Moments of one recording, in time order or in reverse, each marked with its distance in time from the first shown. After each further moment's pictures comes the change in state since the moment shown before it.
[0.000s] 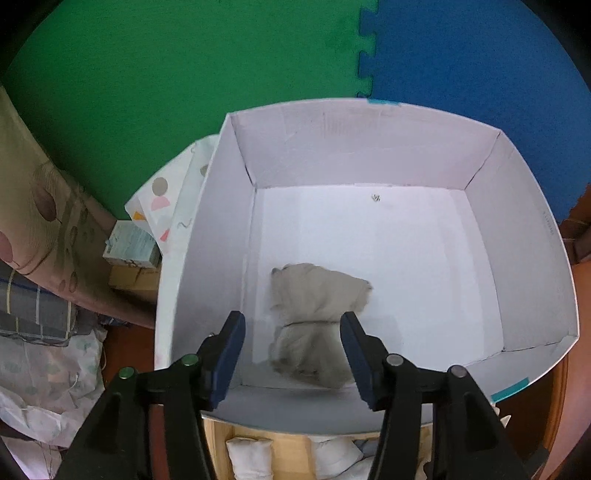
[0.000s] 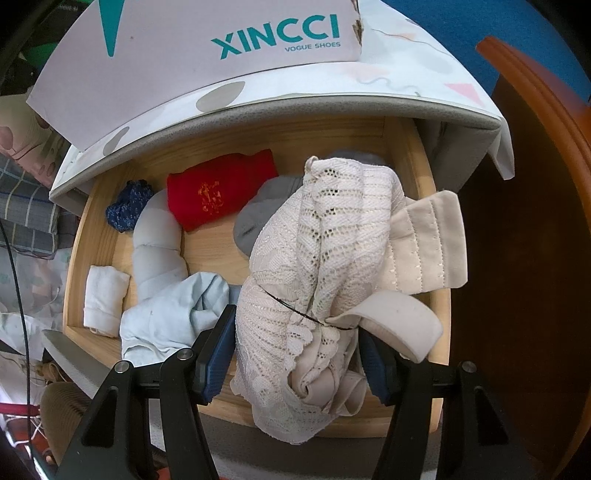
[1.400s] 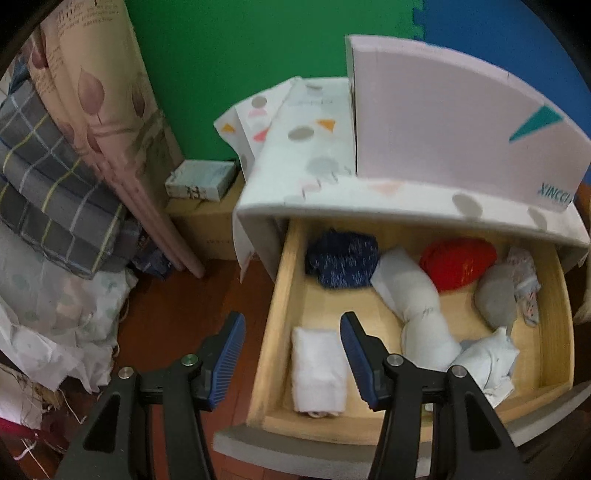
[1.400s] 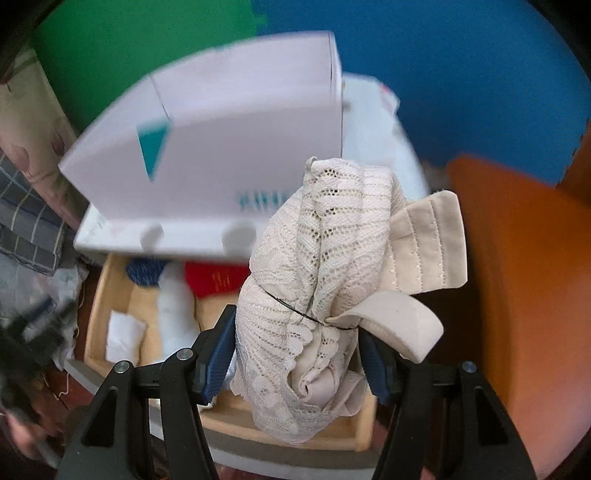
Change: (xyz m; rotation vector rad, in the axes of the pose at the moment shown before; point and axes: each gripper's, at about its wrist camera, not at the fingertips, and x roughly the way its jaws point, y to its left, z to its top) left arm 0.003 0.073 -0.224 -0.127 -0.104 0.132; right arm -0.113 -0.002 0.056 -0.074 -0.179 -0.067
